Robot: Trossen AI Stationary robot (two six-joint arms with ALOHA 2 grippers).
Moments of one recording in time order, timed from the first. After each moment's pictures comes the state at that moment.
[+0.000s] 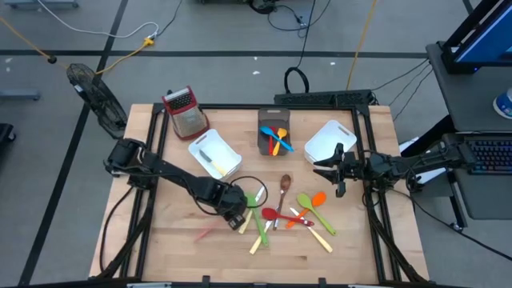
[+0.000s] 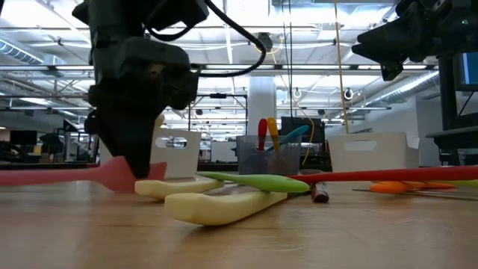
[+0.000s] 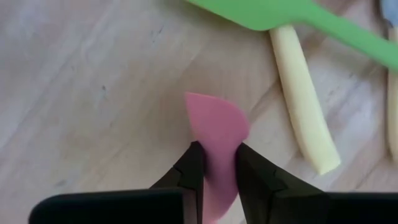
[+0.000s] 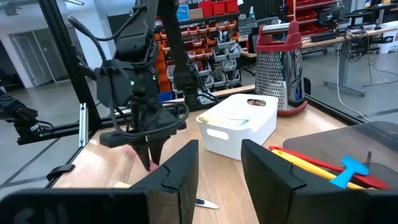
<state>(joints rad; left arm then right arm) -0.30 1.80 1.08 -0.54 0.08 -1.01 0.18 0.44 0.18 0.26 0.26 0.20</state>
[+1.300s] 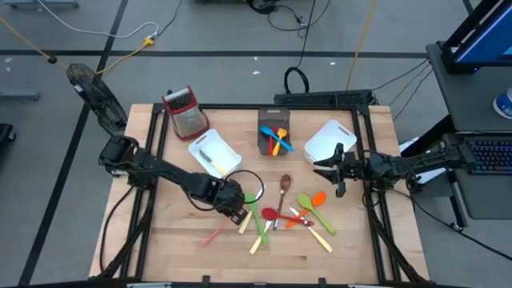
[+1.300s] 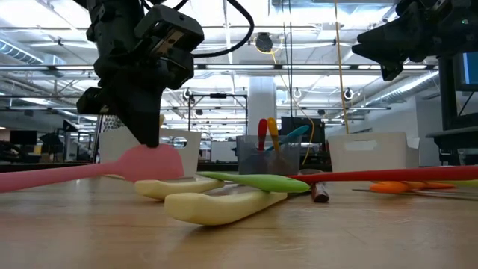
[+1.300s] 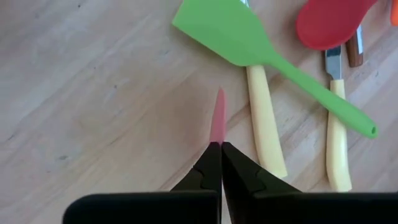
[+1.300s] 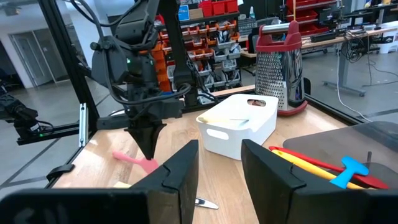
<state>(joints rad) -0.29 1.72 1.08 -0.53 0.01 -1.18 0.18 0.44 0.18 0.26 0.26 0.20</state>
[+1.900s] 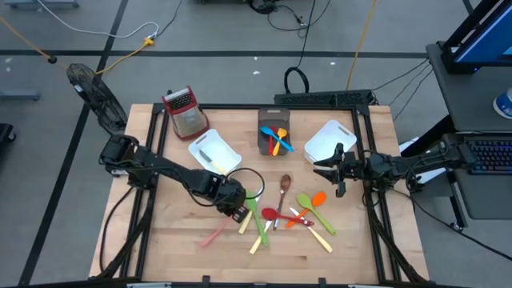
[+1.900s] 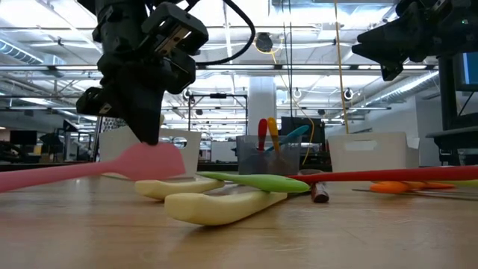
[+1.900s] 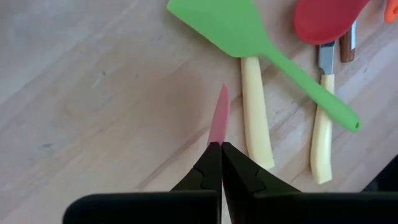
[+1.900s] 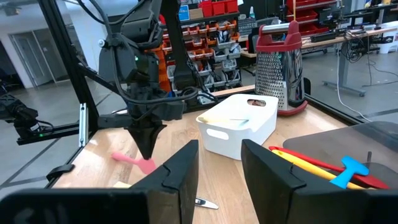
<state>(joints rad) -0.26 1.72 1.08 -0.52 0.12 -1.21 0.18 0.44 0.18 0.26 0.26 0.20</state>
